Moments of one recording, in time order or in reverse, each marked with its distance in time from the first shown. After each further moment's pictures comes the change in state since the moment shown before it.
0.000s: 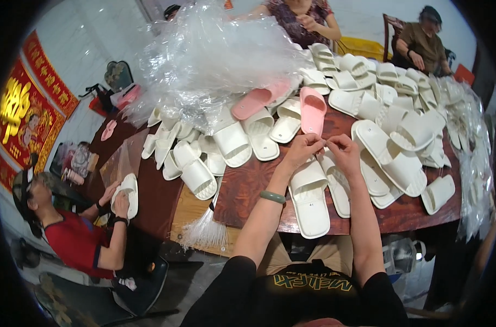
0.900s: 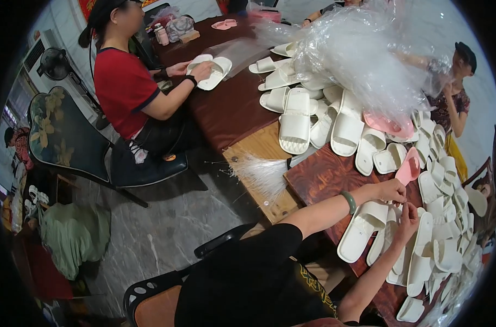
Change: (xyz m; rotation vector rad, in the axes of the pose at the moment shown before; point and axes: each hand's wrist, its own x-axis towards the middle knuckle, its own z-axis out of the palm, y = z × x) left_hand -0.012 -0.012 -0.009 -0.057 0.041 0.176; right_hand -0.001 0.011 -0.005 0.053 -0.187 0.098
